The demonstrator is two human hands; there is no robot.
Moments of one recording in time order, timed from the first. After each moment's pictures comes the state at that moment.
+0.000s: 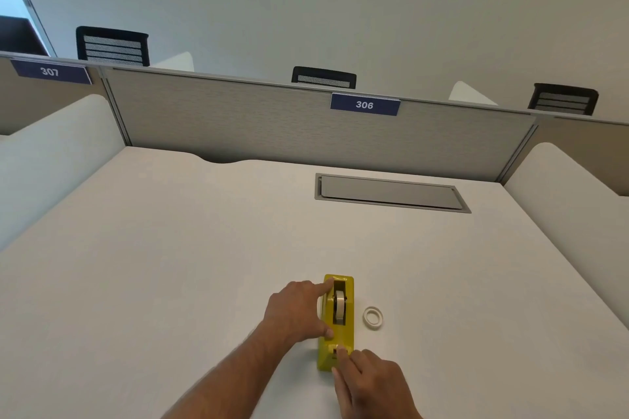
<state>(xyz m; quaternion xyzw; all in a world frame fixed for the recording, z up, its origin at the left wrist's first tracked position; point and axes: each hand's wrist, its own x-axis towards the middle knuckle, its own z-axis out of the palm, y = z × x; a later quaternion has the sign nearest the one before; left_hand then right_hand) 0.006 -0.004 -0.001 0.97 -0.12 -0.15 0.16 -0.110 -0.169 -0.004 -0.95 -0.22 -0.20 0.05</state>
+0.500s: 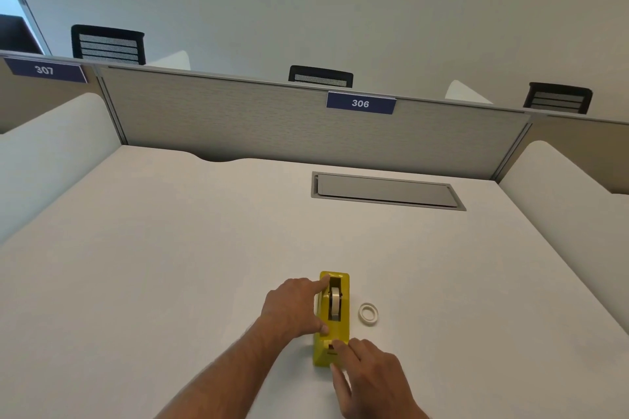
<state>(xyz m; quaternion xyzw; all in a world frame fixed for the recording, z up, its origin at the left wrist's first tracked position) 0.005 -0.006 0.003 0.97 -0.13 -0.15 0.15 -0.110 -0.174 -0.004 -0.96 -0.20 -0.14 0.09</state>
